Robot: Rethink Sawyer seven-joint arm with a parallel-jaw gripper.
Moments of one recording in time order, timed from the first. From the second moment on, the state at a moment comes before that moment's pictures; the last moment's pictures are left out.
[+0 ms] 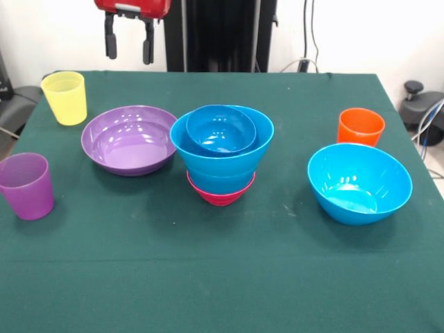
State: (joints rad) arm -0.91 -0.96 0.62 1.99 -0.72 0.55 2.11
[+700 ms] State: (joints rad) arm -0.93 -0.84 0.62 1.97 -0.84 0.55 2.11
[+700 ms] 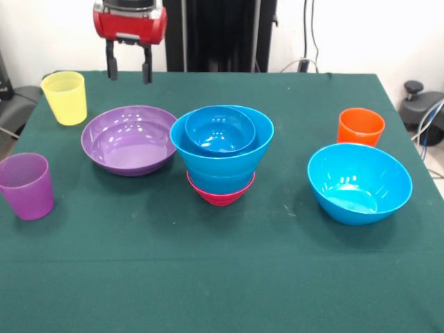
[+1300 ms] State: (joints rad) arm -0.99 -0.74 0.62 1.96 -0.91 0.55 2.11
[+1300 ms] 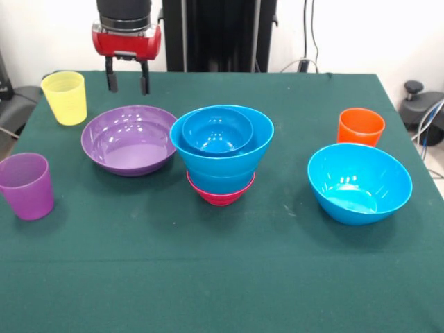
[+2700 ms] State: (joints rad) arm -1.03 -0.63 0.62 1.91 -1.01 0.55 2.11
